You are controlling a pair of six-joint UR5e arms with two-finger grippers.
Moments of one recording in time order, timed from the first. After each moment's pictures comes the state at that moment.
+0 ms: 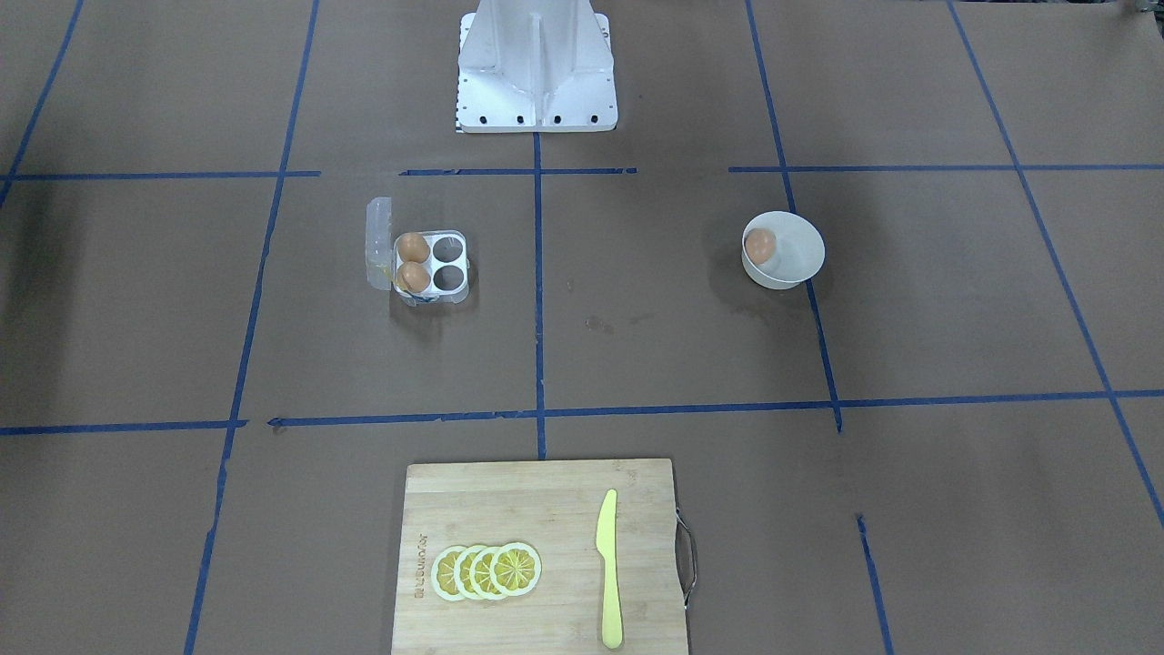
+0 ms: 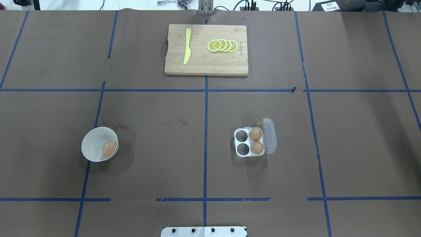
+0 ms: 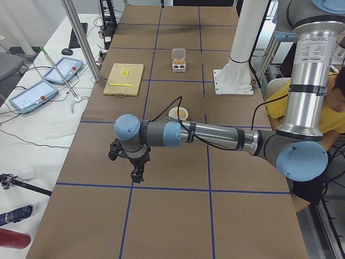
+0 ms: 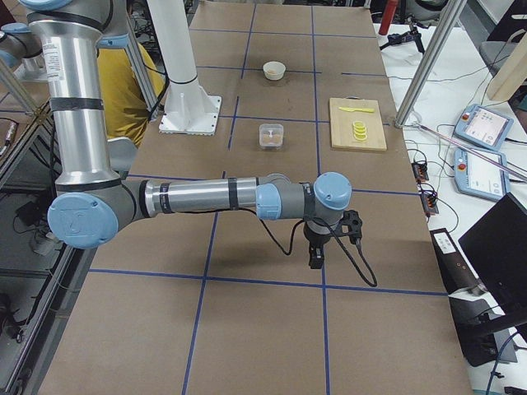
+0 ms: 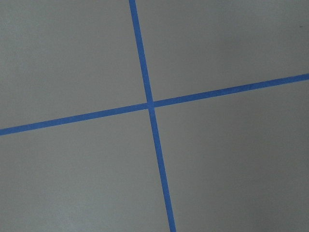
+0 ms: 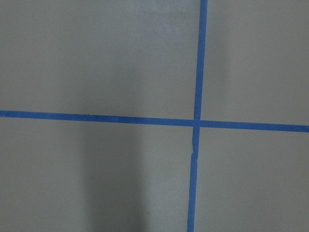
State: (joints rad) left arm -1.54 -1.67 -1.63 -1.41 -2.35 0.18; right arm 1.49 -1.50 1.60 -1.60 2.36 0.07
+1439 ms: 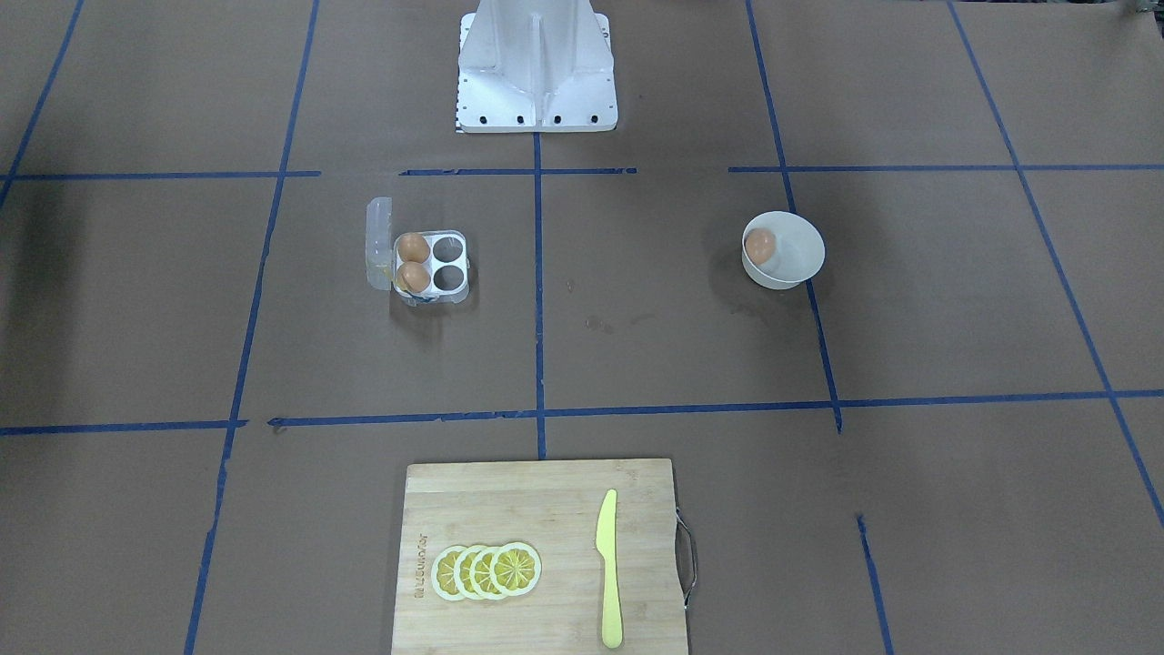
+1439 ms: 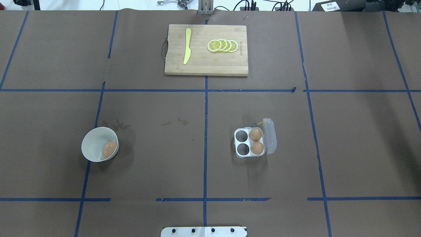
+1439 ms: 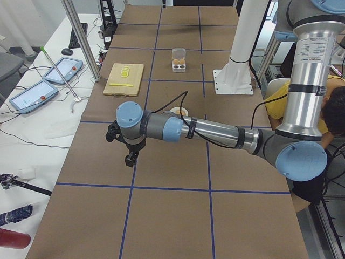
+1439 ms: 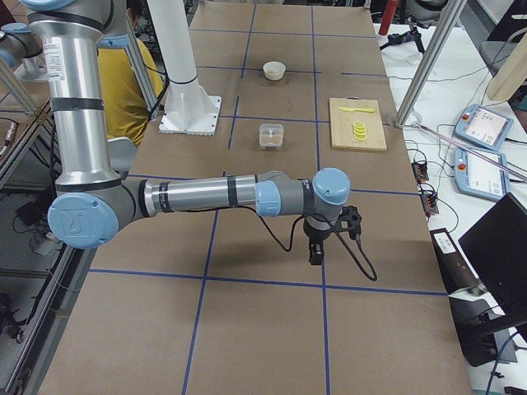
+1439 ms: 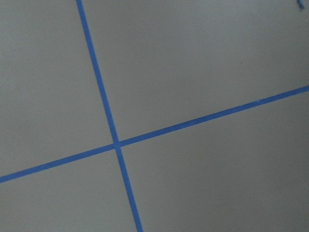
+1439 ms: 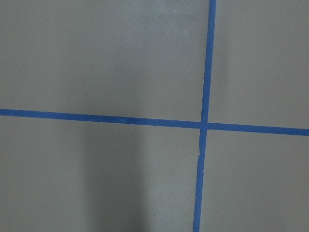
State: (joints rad) left arm -1.53 -1.64 -1.68 -1.60 -2.47 0.14; right arm 1.48 -1.49 1.61 -1.60 2.36 0.07
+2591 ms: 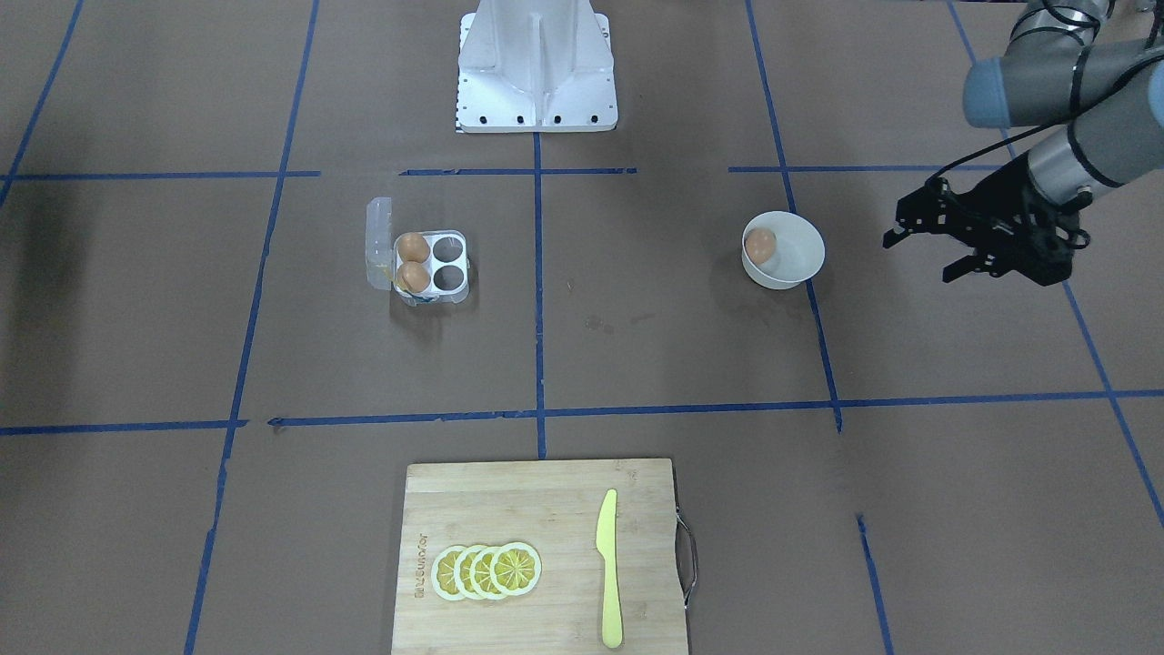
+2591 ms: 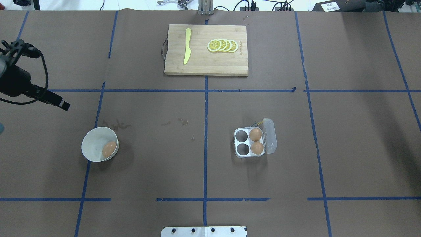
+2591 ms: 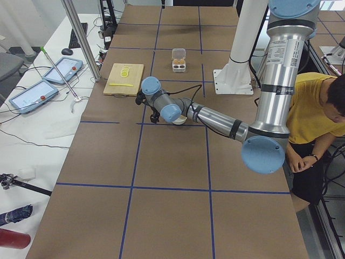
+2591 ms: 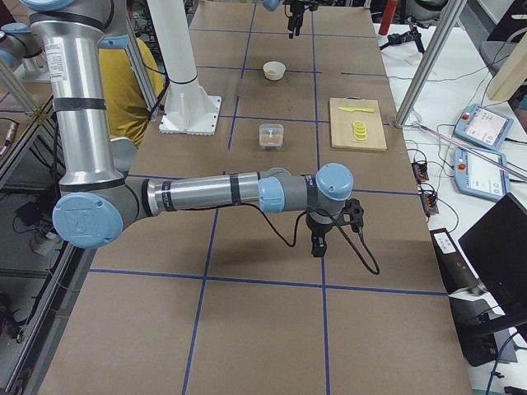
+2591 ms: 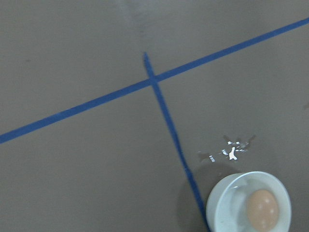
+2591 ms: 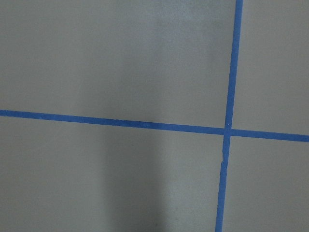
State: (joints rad) left arm -1.02 -1.69 -1.78 -2.05 -2.49 -0.56; right arm 1.47 -1.48 1.61 -1.60 2.41 0.08
